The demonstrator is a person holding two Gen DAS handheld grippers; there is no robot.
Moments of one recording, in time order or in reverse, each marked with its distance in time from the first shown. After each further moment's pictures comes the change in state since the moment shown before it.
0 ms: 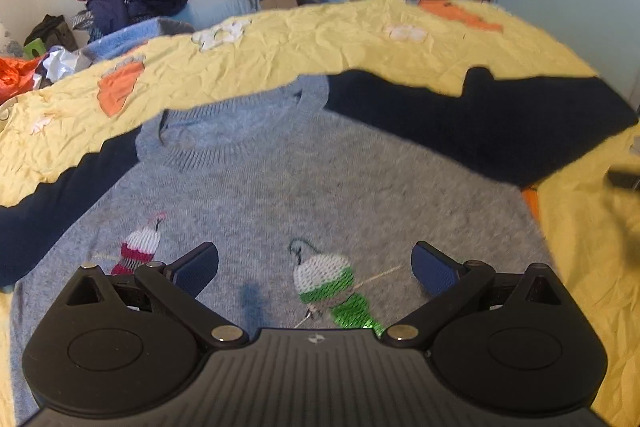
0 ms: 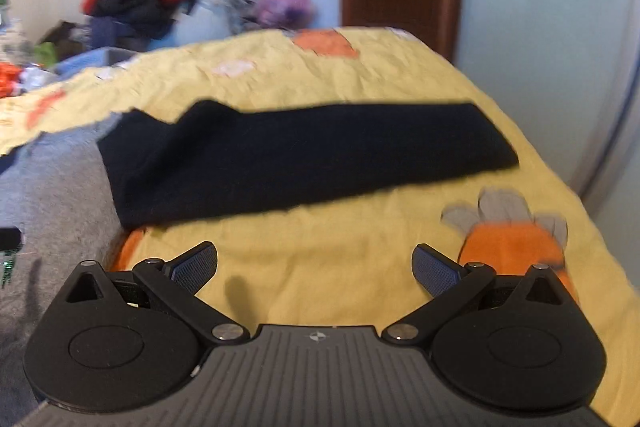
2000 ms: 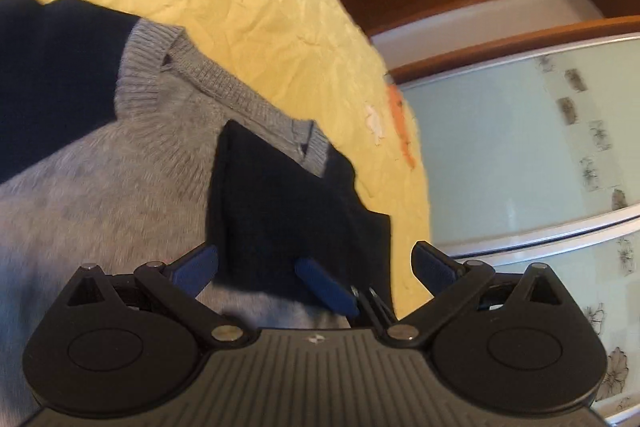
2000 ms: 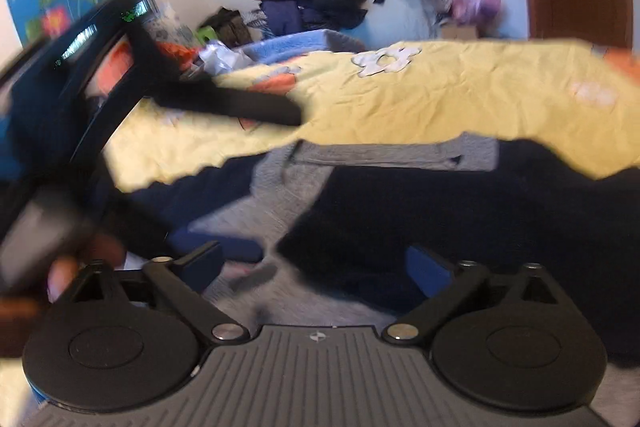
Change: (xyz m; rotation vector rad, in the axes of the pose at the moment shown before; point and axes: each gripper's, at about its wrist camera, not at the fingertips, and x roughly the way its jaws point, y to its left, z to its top) left arm 0.110 0.213 0.055 -0.705 0.233 -0.846; right arm 0.072 0.292 0.032 -0.140 0.040 0.427
